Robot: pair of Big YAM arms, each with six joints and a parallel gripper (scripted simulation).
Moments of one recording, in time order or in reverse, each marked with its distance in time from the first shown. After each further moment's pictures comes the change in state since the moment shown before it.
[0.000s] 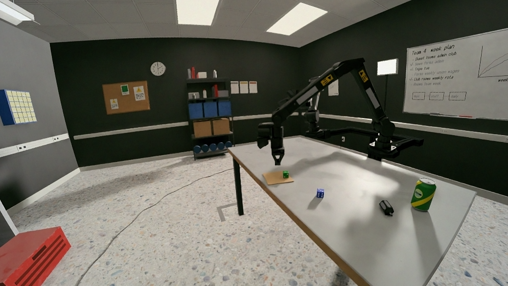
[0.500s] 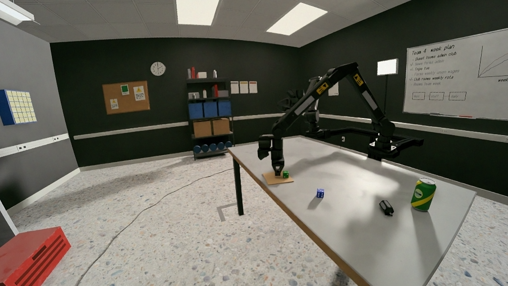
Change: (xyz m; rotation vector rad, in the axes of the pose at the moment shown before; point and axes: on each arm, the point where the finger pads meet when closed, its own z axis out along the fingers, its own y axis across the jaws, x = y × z) left arm 0.001 -0.001 0.060 -0.001 0.005 0.001; right arm 0.000 0.000 0.000 0.000 0.000 0.000
